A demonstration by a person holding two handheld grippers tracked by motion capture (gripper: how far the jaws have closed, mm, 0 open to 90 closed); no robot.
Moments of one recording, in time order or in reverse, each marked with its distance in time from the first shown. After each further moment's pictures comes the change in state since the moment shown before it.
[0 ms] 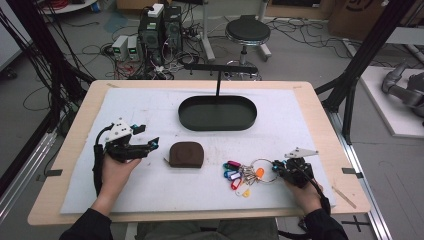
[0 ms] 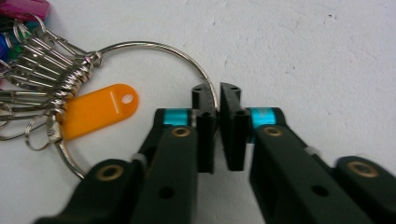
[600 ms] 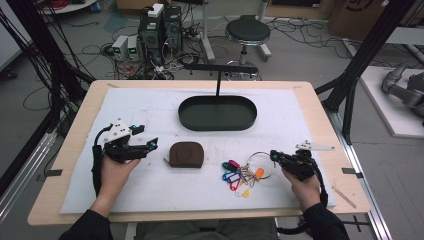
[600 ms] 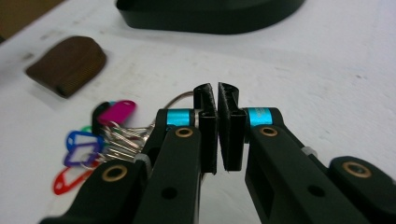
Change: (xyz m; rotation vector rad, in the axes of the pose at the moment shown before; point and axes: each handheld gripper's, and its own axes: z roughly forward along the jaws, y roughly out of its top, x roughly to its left) left arm 0.000 -0.001 -0.003 -0.002 0.005 0.000; right arm -0.012 0.013 -0.011 -0.238 0.240 0.197
